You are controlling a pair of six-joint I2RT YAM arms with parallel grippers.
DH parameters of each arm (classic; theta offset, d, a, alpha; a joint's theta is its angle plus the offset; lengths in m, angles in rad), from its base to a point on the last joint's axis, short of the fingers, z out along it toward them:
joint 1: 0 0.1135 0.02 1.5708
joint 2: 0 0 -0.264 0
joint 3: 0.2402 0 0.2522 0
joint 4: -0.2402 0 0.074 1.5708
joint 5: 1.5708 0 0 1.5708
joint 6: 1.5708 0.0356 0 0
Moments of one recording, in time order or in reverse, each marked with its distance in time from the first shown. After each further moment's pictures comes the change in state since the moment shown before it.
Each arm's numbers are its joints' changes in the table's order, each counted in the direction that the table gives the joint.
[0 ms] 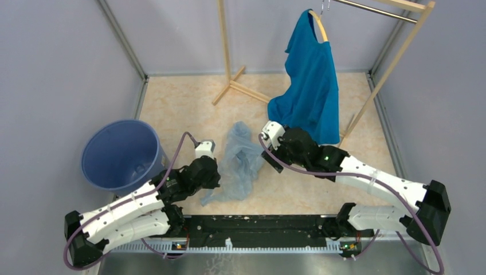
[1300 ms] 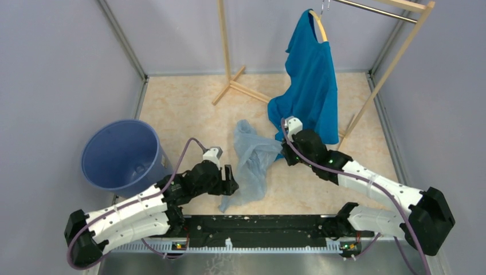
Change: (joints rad) left arm 0.001 0.017 -0.116 0.190 0.184 -0.006; right arm -0.175 0.034 -0.217 0.272 -0.082 0.317
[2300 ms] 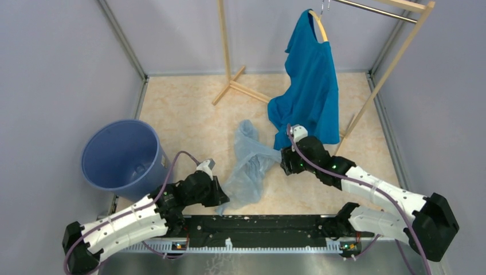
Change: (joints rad) left arm 0.000 0.187 -0.189 -0.042 0.176 -0.227; right arm -0.012 0.078 -0.083 -0.096 -0.014 0.117
